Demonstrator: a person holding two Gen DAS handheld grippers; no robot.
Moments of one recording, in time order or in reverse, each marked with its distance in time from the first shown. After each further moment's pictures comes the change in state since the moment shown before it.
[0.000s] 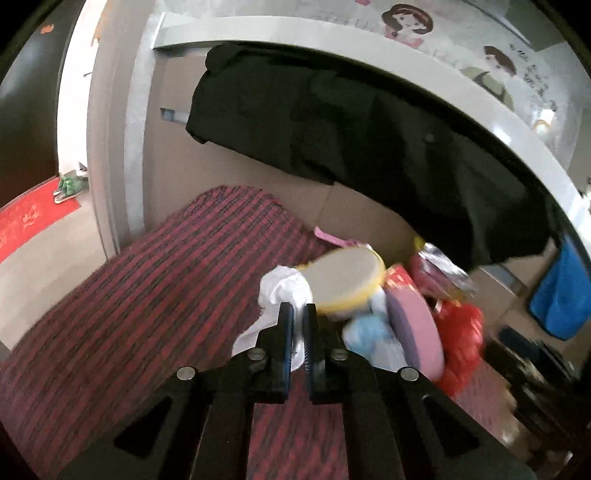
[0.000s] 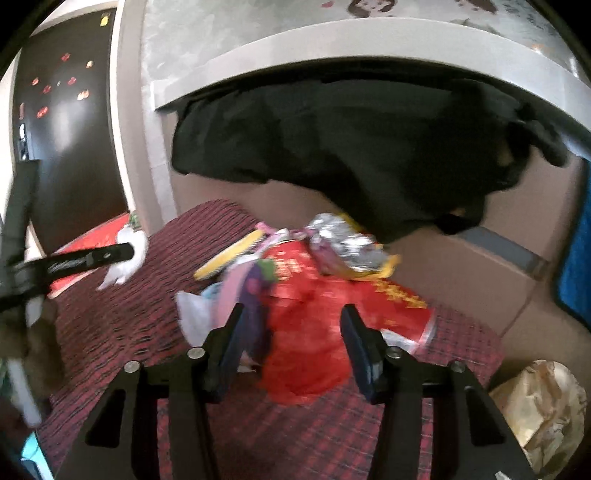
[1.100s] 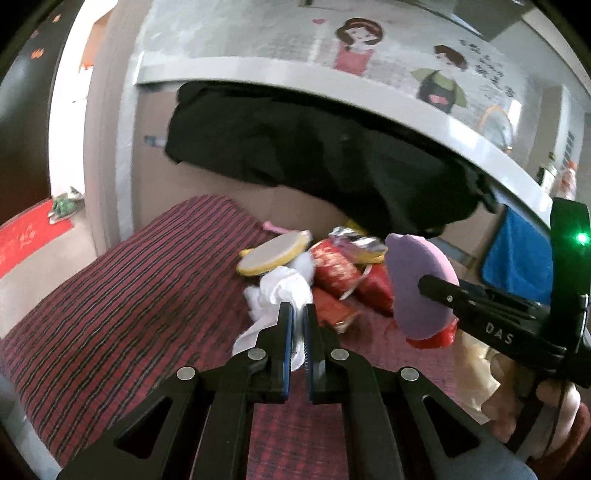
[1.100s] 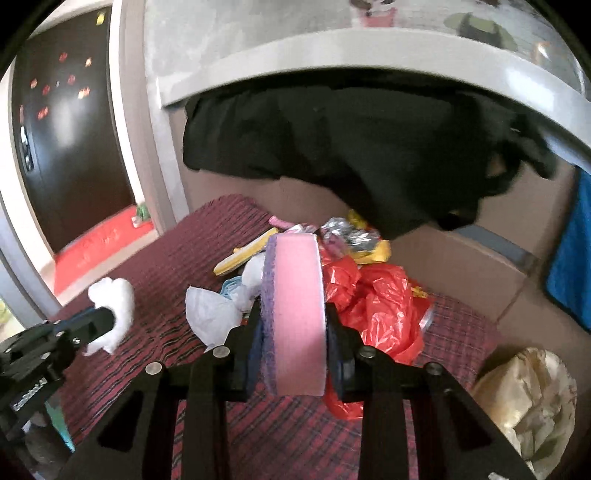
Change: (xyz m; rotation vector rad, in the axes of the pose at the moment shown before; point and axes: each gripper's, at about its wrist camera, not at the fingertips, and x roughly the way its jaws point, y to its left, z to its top) left arm -0.087 -0.081 -0.052 0.092 -0.079 -0.041; right arm -0.037 0.002 0.008 0.044 0.045 0.036
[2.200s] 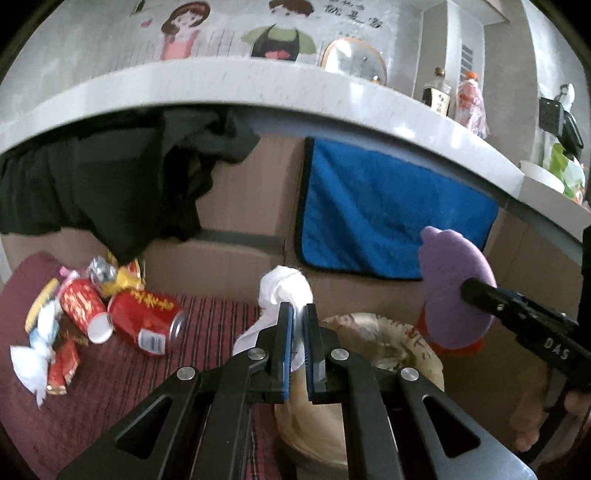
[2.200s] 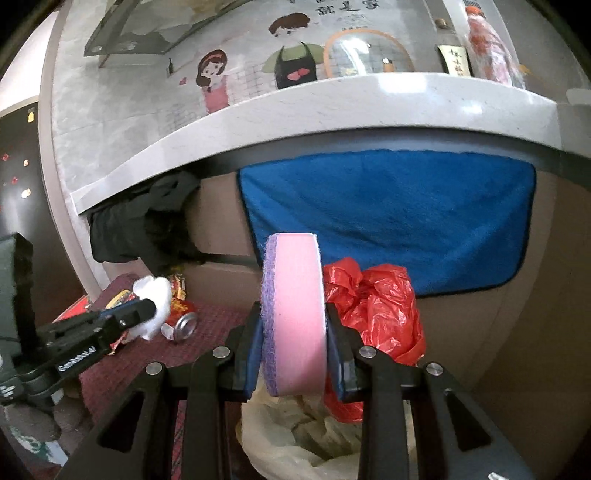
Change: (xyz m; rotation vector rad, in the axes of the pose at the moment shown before) left arm 0.087 -0.301 -0.015 0.262 0.052 -0.267; right arm -0.173 -0.286 -0.082 0.278 -0.212 -0.194
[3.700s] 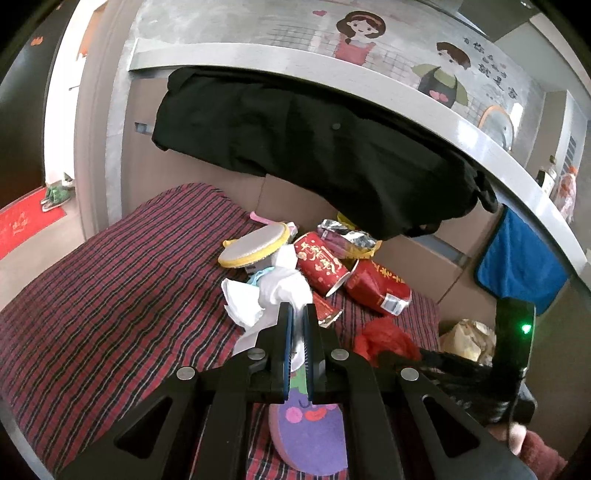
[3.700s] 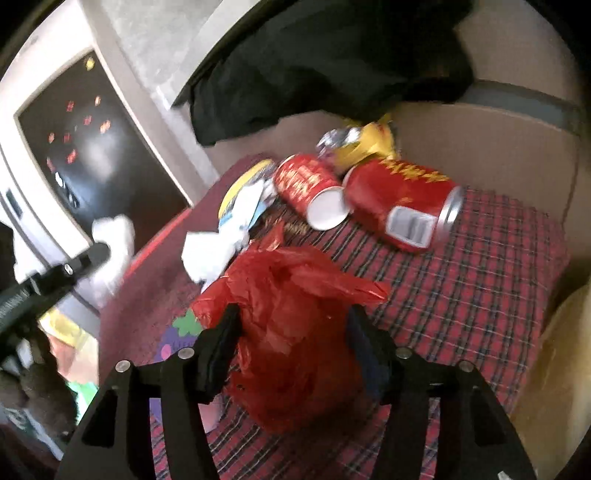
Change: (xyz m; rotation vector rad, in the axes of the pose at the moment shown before) left arm -0.136 0.256 -0.063 -0.312 -0.021 0.245; right arm 0.163 0.244 -0.093 -0.094 0.391 0.448
